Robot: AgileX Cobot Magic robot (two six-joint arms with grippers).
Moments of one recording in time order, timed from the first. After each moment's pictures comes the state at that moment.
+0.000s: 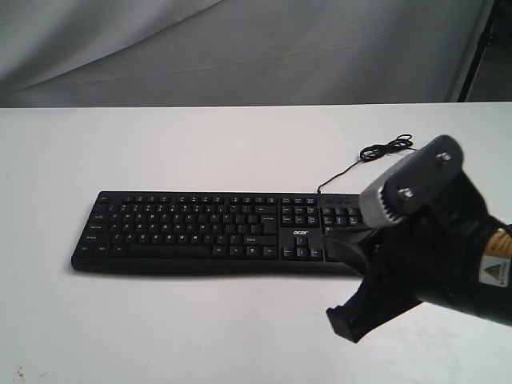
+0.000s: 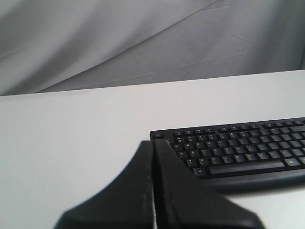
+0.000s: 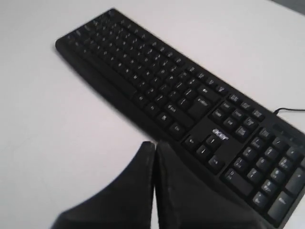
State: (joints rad) left arm -0.17 0.00 0.00 0.04 0.26 -0.02; right arm 0.73 1.11 -0.49 0.27 0.07 -0.28
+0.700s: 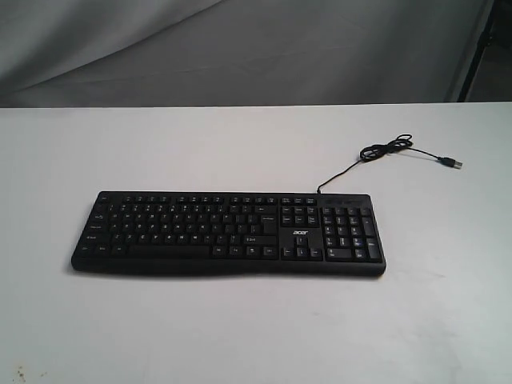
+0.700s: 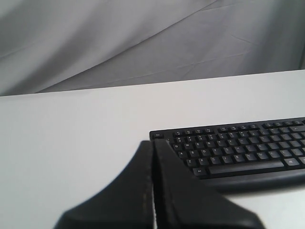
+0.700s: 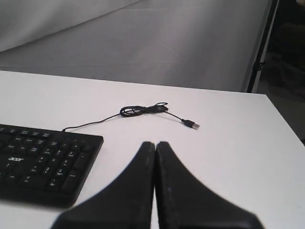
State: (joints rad) left arm -0.17 0.00 0.00 0.04 0.26 -0.02; right arm 0.04 0.21 -0.03 0.18 0.09 -0.25
